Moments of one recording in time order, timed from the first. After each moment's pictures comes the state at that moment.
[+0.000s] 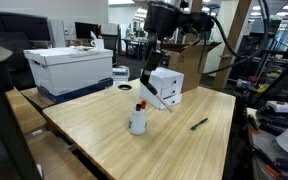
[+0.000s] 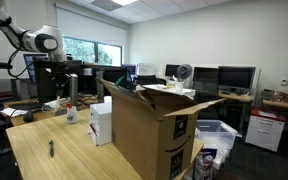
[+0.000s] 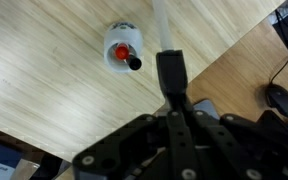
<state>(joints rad) 0.27 0.01 0.25 -2.24 0.11 2.46 -0.22</state>
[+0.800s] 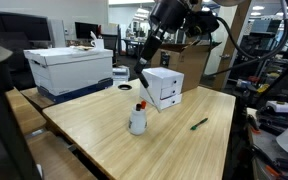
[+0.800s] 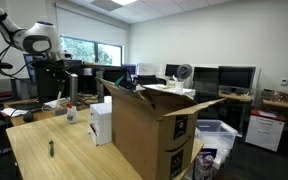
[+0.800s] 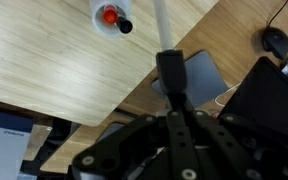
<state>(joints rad) 0.28 -0.08 0.25 -2.37 0.39 2.72 -0.35</state>
